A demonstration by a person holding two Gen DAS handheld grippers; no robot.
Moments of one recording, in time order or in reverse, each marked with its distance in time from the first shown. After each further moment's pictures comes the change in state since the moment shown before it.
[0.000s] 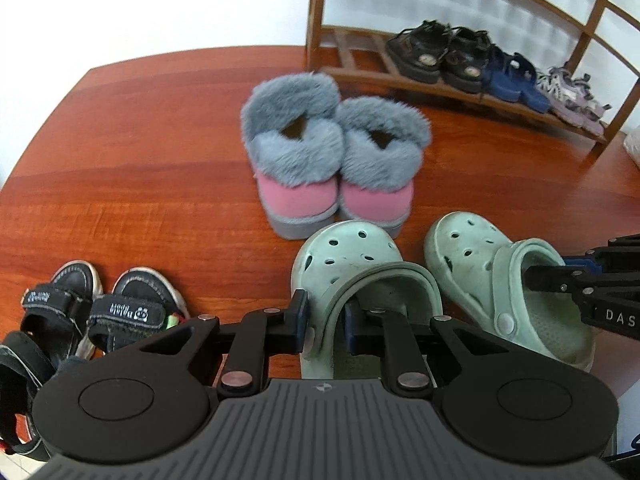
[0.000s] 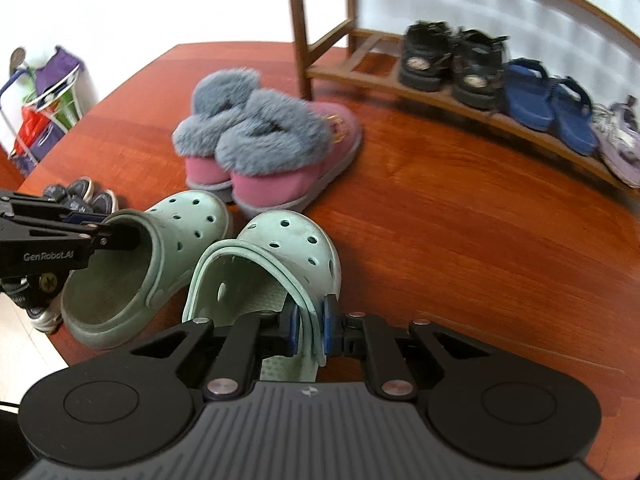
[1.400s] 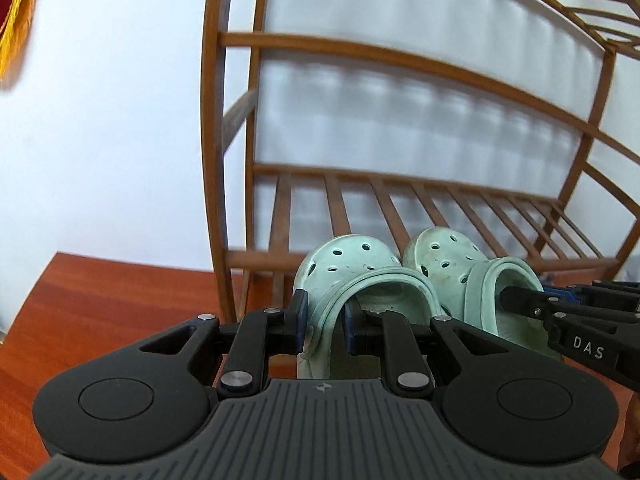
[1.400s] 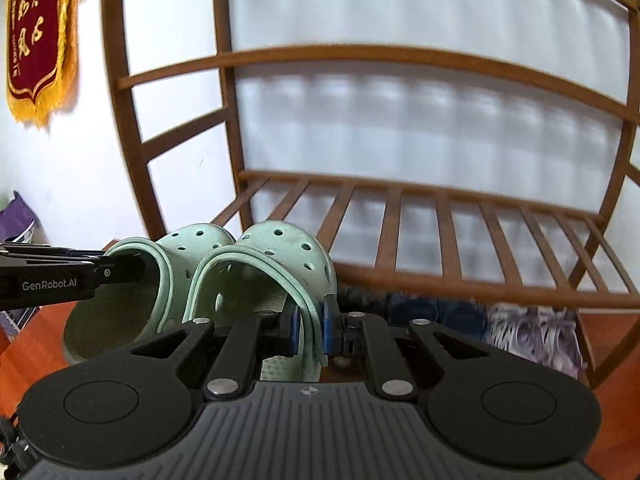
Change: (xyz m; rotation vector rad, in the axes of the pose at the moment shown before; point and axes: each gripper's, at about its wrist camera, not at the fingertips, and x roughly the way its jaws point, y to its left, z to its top) left arm -0.050 -0.089 0.246 -0.008 -0.384 -0.009; right arm -0.100 -0.119 0.213 0.061 -0.421 -0.111
